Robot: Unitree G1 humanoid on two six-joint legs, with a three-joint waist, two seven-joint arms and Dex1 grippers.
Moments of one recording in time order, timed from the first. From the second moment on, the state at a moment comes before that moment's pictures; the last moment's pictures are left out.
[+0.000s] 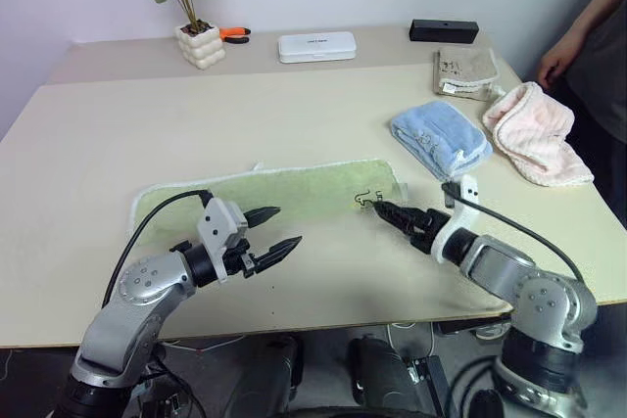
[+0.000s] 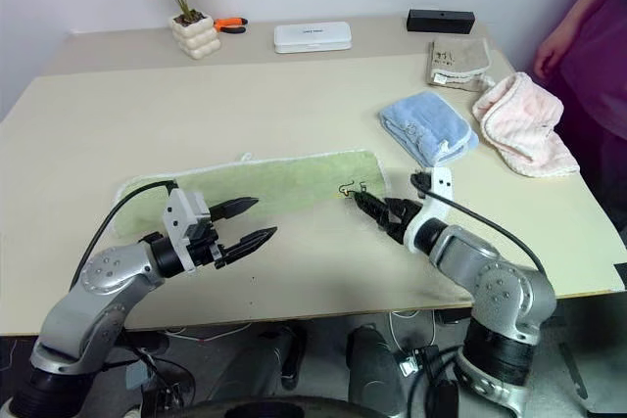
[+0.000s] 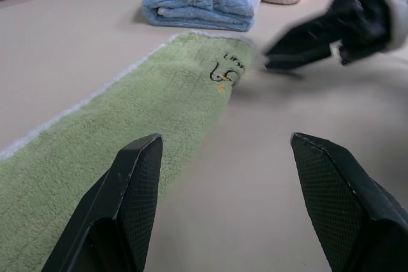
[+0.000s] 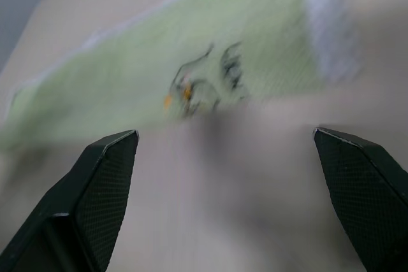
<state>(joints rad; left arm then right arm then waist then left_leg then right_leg) 0.04 0.54 -0.03 -0.50 -0.44 0.36 -0.73 -0.28 -0.11 -0.48 -0.39 0.79 1.32 0.13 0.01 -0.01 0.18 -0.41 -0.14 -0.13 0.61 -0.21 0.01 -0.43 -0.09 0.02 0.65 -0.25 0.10</state>
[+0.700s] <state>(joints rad) 0.12 0.52 -0.02 -0.51 -0.40 0.29 -0.70 -0.46 -0.04 -0.63 -0.22 0.85 1.26 -0.15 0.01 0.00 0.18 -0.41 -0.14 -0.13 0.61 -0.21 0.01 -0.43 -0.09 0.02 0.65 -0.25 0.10</state>
